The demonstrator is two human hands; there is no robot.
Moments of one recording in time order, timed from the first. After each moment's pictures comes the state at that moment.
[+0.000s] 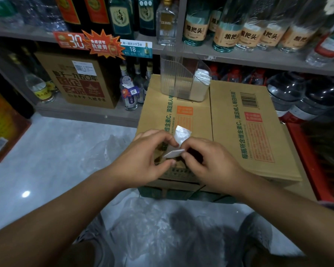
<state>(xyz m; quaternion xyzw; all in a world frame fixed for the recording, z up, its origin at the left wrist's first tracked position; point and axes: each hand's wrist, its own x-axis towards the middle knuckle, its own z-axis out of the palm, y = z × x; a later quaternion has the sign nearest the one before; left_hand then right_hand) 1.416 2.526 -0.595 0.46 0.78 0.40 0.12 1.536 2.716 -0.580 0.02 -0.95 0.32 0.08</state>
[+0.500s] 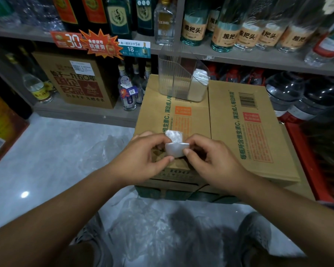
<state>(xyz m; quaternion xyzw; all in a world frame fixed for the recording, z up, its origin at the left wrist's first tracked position) 1.411 2.531 -0.603 0.43 0.80 0.39 0.13 1.540 2.719 -0.576 -0.04 -0.90 0.42 0.08</state>
